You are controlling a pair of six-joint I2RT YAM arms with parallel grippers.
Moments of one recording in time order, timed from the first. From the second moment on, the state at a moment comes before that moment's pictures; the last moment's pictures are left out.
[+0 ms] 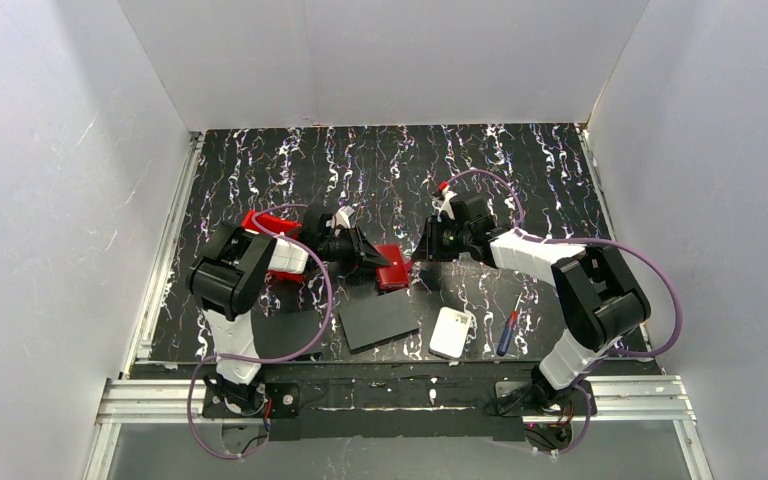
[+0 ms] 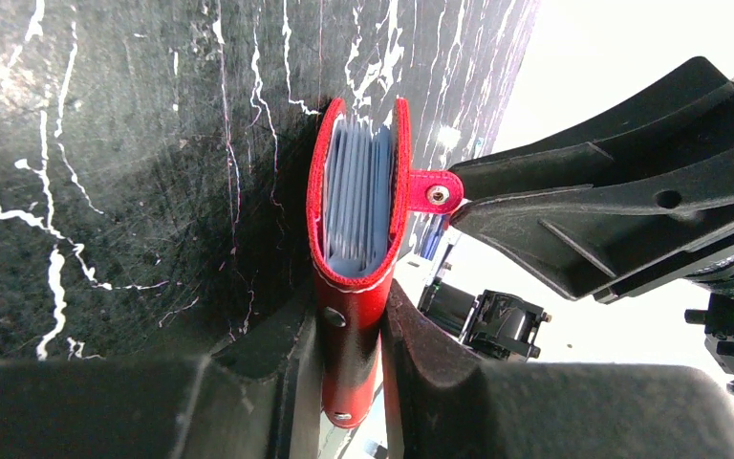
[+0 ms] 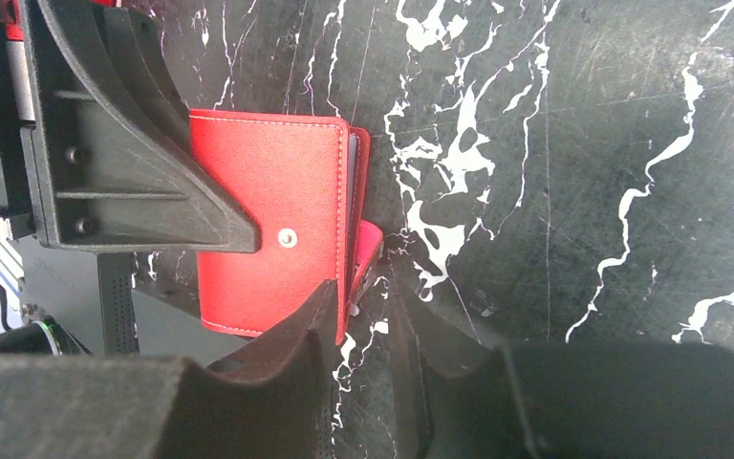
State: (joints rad) left arm -0.41 1.90 0.81 0.36 0.77 -1.00; right arm 0.52 1.64 0.88 -0.01 -0.38 0.49
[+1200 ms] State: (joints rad) left arm -0.41 1.91 0.81 0.36 0.78 -0.99; right arm 0.56 1.70 0.88 0.11 -0.52 0.47
